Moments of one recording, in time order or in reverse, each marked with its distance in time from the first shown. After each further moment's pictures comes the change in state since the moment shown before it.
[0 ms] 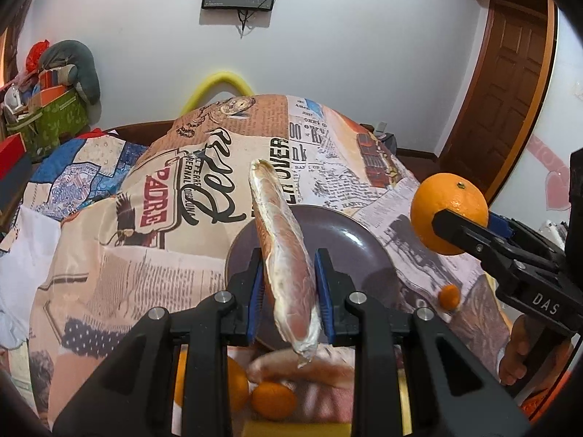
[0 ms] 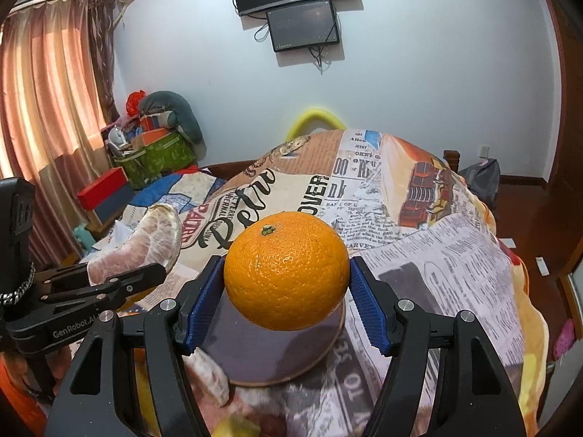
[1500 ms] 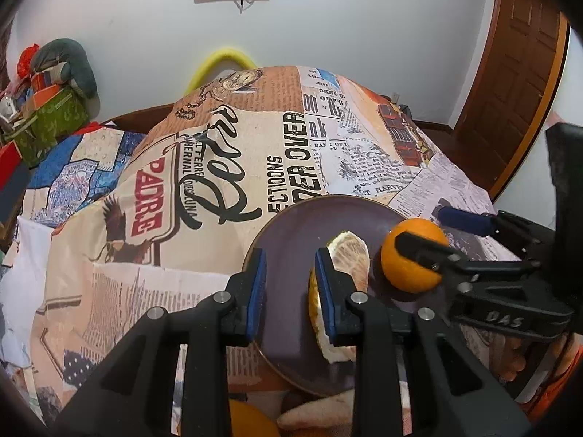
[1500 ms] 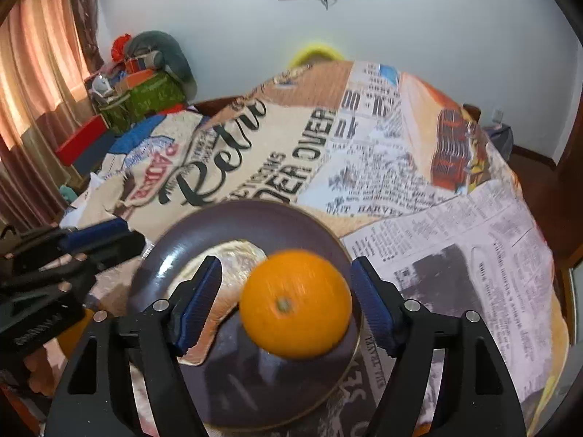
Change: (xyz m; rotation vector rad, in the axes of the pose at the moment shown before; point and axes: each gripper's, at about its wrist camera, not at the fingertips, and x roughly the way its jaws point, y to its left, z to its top) left arm 0.059 0.015 0.013 0.041 0.107 0.049; right arm 0.083 -0.008 -0.001 -0.023 0.240 -0.007
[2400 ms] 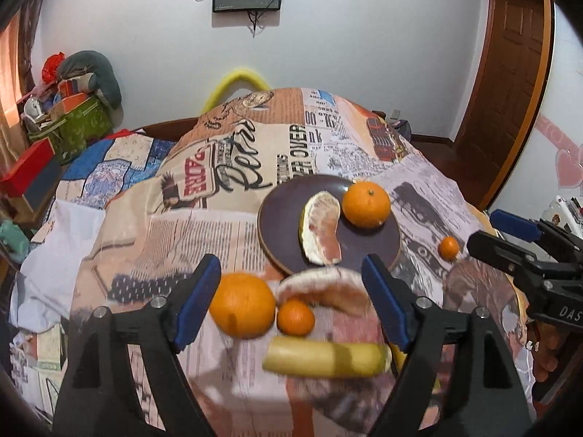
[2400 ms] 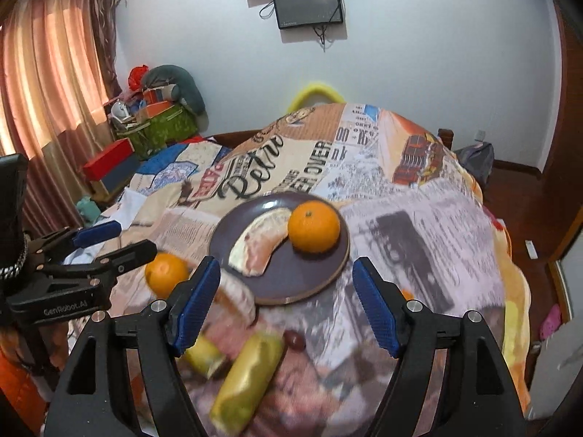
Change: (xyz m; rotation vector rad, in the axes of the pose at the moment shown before) left arm -0.126 -0.018 -0.072 -0.009 -0.075 0.048; right arm -0.126 0.030 -0.064 0.014 -0.133 -0.013
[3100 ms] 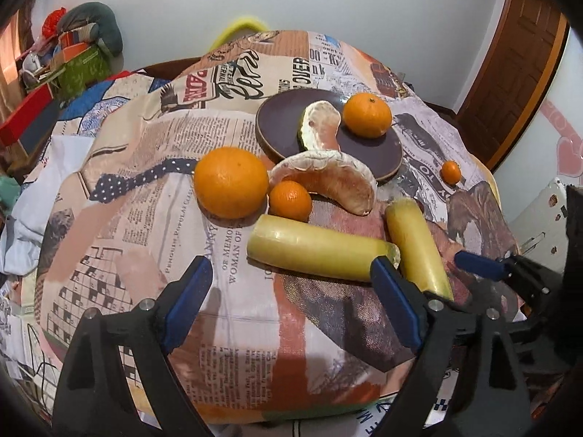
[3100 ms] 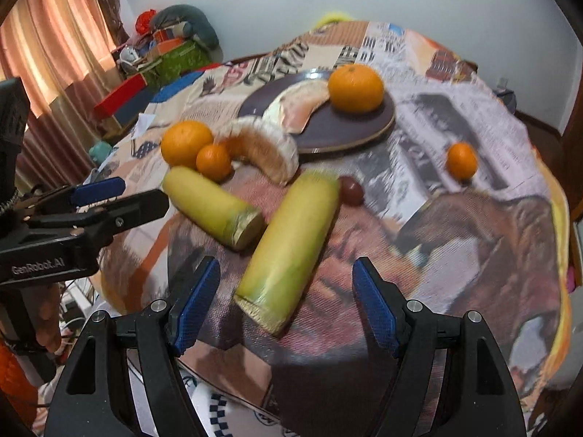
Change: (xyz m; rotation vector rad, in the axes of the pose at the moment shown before) left arm 0.009 -0.001 -0.077 -0.064 0.173 -0.019; right arm 0.034 0.024 -0.093 0.000 0.253 0.071
